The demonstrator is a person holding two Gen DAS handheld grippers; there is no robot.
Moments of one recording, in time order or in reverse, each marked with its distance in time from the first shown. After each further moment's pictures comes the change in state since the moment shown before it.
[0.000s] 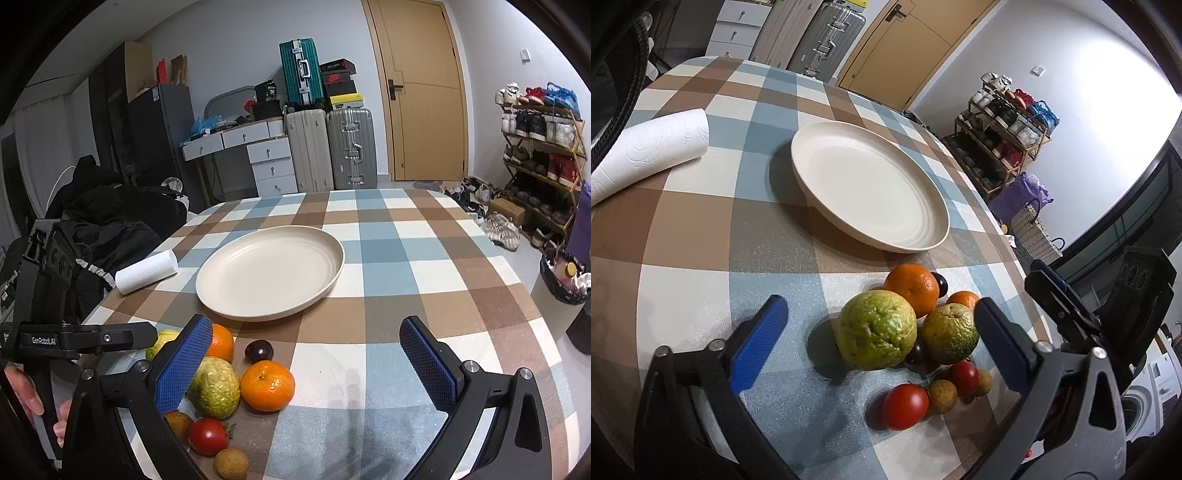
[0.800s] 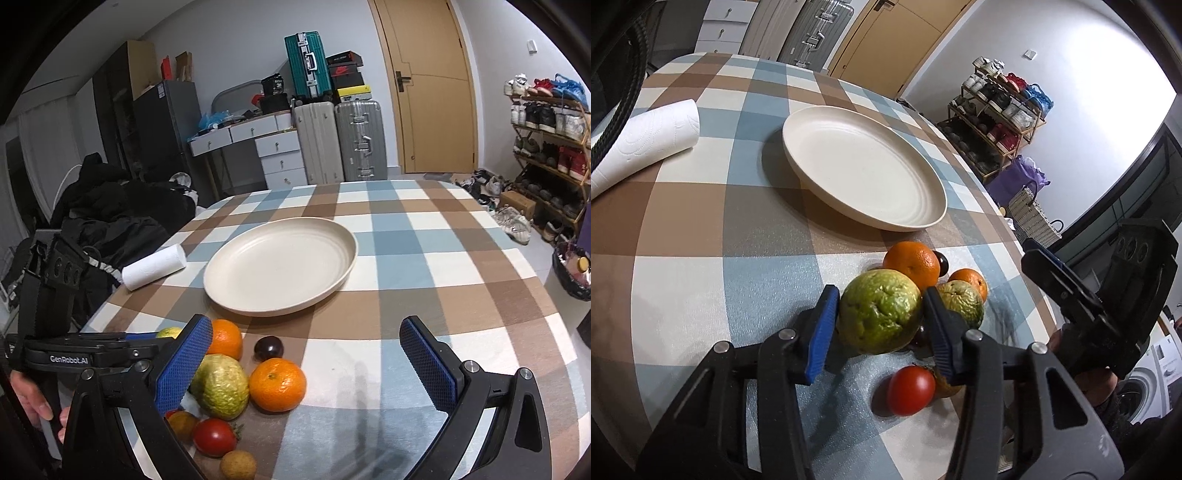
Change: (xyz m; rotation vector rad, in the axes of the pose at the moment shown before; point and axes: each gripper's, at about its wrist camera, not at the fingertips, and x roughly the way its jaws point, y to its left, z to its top) left arm 0.000 -0.004 -0.016 0.041 0.036 -0.023; right arm 0.010 0.003 -0.003 0.019 0.029 0.067
